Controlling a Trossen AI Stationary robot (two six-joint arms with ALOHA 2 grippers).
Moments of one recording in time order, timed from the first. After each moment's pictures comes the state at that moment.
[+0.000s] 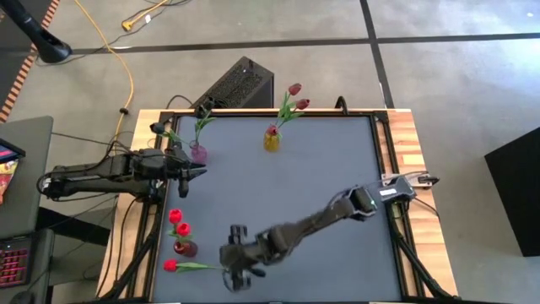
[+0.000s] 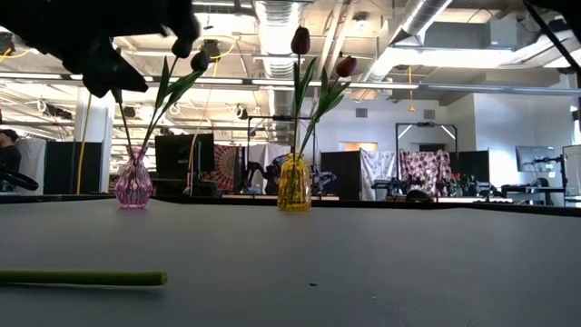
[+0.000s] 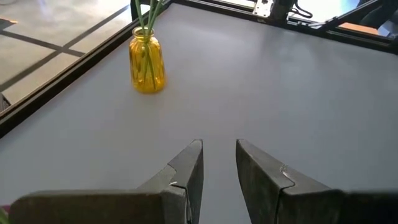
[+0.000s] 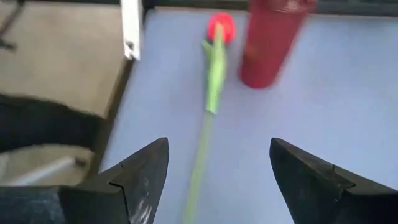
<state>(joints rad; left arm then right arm) 0.10 0.38 0.46 -0.53 -0.16 -0.20 0.42 2.48 2.33 -0.57 0.18 0.26</state>
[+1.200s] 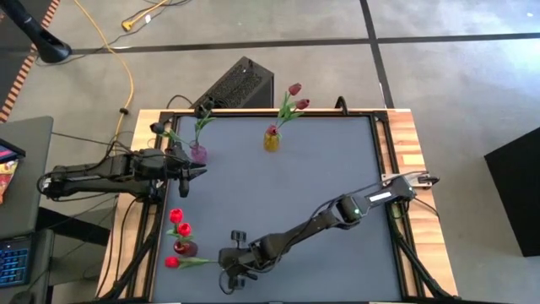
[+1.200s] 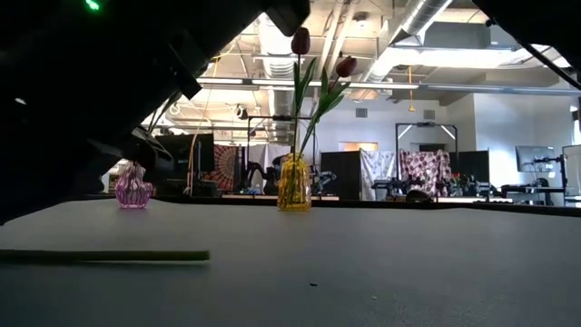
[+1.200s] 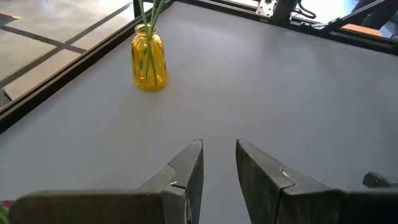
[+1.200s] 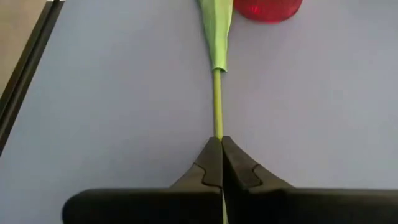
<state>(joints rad) 0.10 0.38 0.46 -0.53 -0.17 -0.22 0.43 2.70 2.35 -0.43 0.23 0.36</state>
